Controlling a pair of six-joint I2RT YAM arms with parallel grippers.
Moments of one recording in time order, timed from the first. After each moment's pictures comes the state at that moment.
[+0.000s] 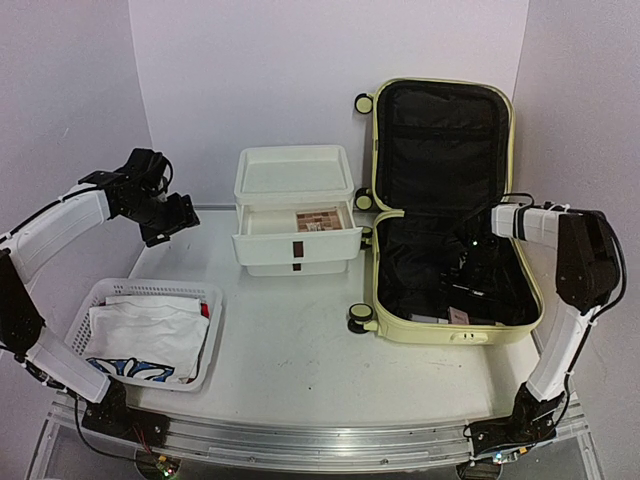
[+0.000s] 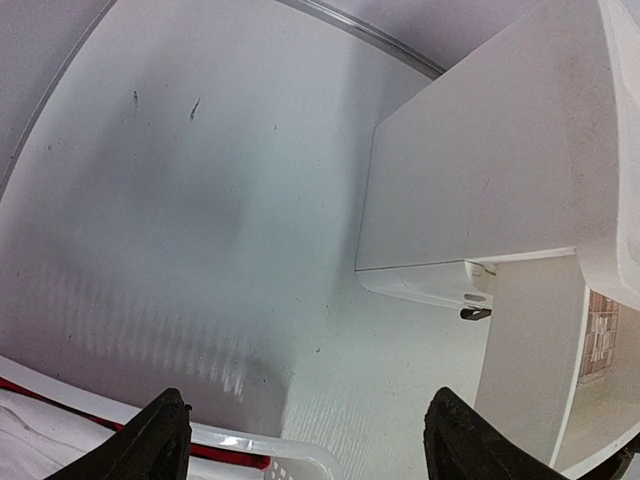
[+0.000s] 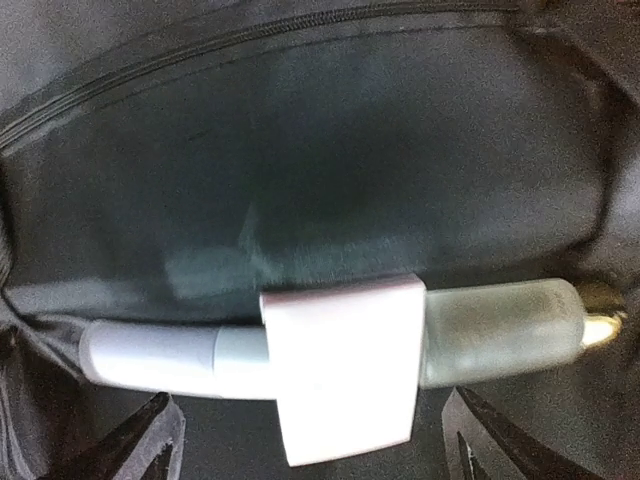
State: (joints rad) left arm -0.30 1.42 1.33 -0.77 -0.02 -0.64; right arm 0.22 1.81 1.27 -1.10 -0.10 0.51
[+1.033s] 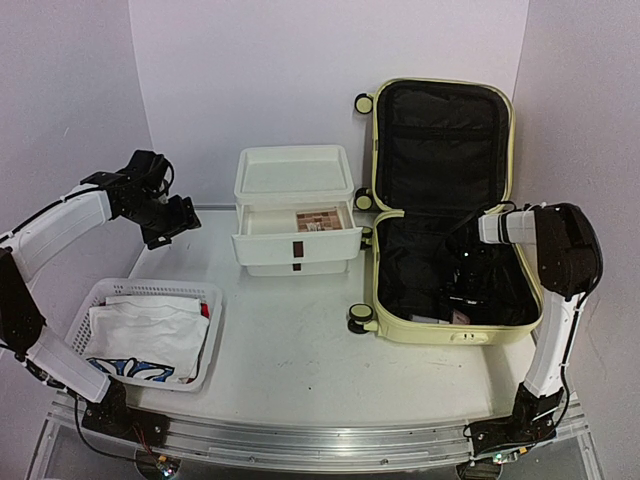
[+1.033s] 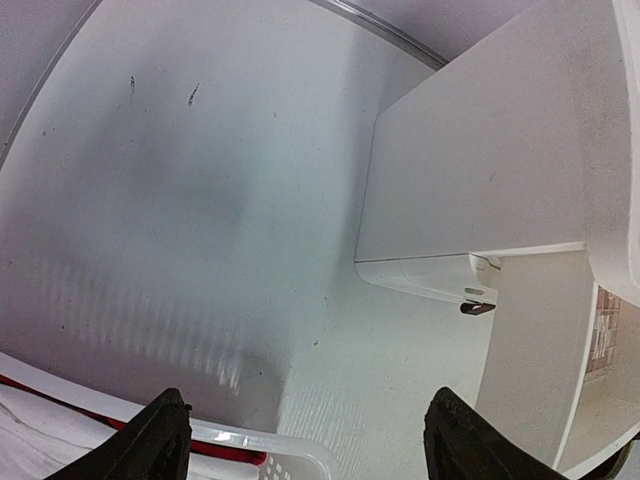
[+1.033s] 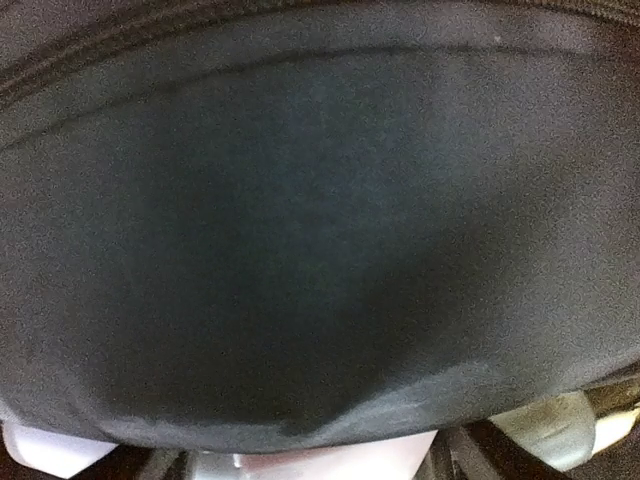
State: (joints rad) left arm -0.30 1.43 1.32 -0.78 0.00 -0.65; right arm 0.19 1.99 1.29 -1.09 -0.08 0.44
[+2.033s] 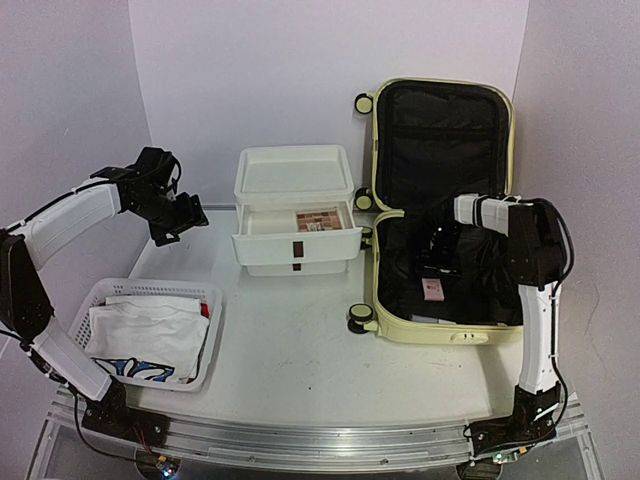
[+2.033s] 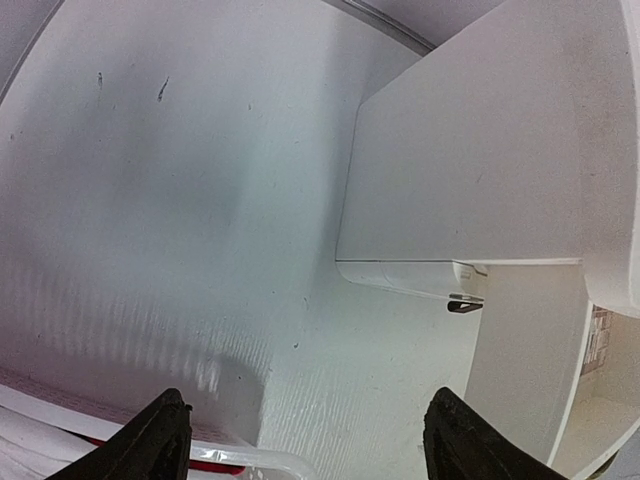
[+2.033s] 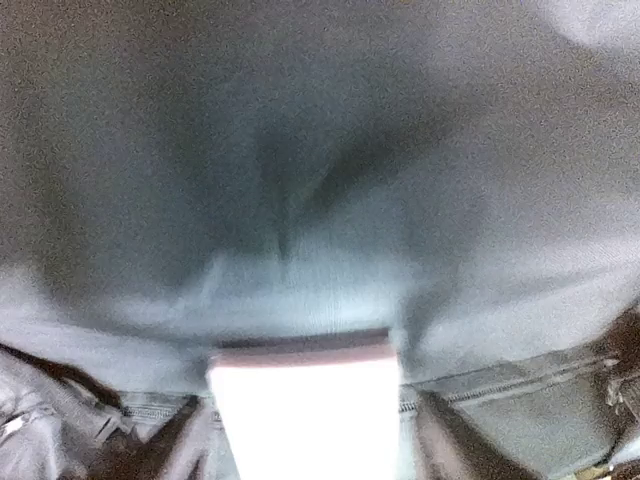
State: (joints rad) left arm -0.30 1.51 1.38 -0.78 0.05 -0.65; right arm 0.26 2.21 1.71 -1.04 -0.01 0.47
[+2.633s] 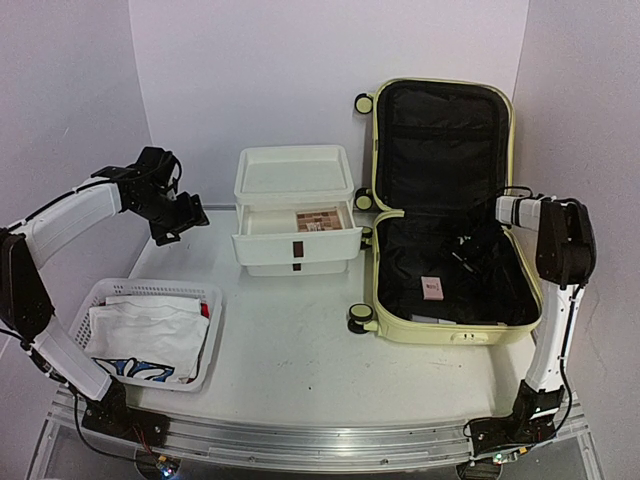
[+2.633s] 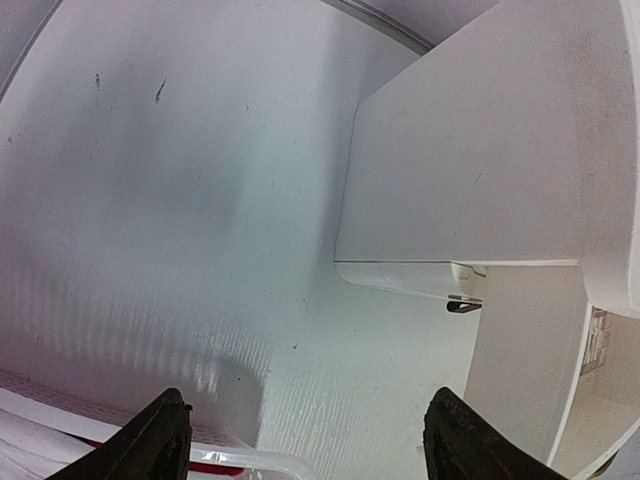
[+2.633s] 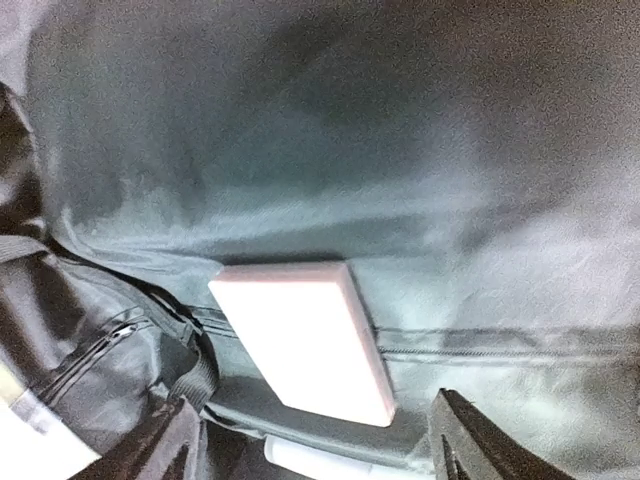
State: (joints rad) left arm -0.30 1.52 1.39 -0.78 0.05 -0.65; right arm 0.04 2.12 1.59 -0.99 -0.51 0.45
